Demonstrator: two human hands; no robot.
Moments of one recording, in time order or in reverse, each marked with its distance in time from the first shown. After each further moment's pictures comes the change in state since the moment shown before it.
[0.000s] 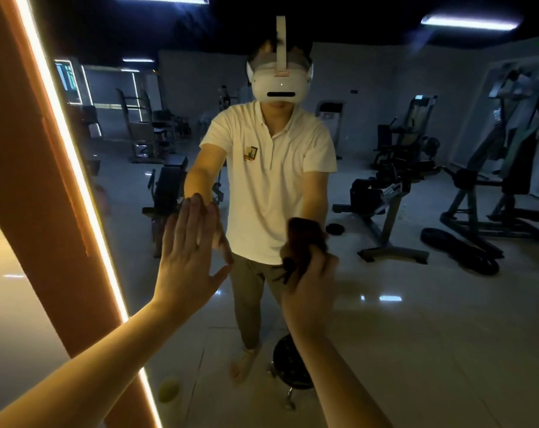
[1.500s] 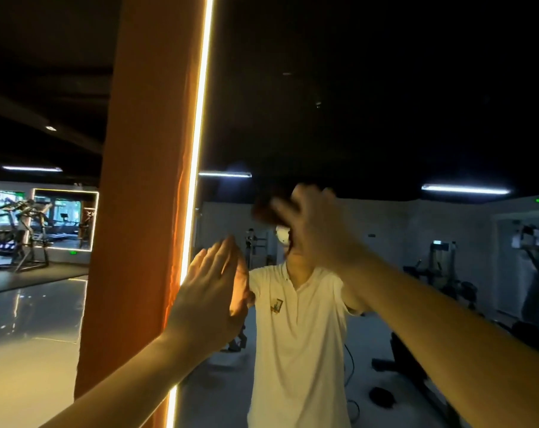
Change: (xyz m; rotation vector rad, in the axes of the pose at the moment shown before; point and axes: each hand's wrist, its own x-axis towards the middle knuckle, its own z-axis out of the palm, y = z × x) left_hand 0.168 -0.119 -0.142 0.160 0.368 0.152; right_hand 0.300 -0.291 -0.023 -0.331 0.238 -1.140
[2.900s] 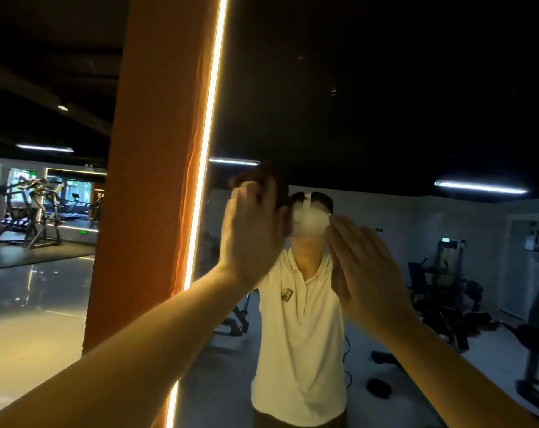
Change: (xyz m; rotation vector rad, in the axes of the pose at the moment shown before) left_hand 0.097 0.029 0.015 -0.057 0.329 -0.206; right_hand -0.110 0.002 -0.002 0.038 -0.137 0.108
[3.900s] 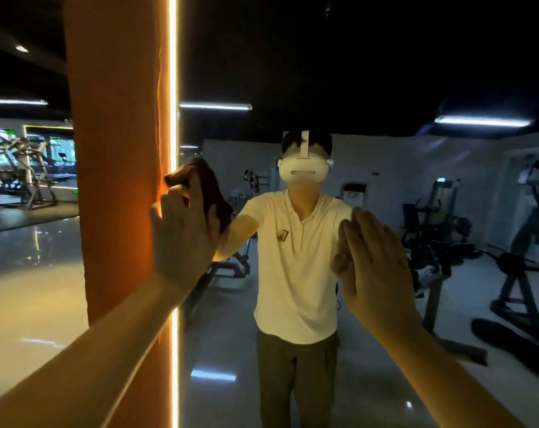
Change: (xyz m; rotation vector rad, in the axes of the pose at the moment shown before) left_hand -0.117 -0.046 -0.038 0.283 -0.276 -0.166; right_hand -0.122 -0.038 -0.013 0.033 -0.046 0.275
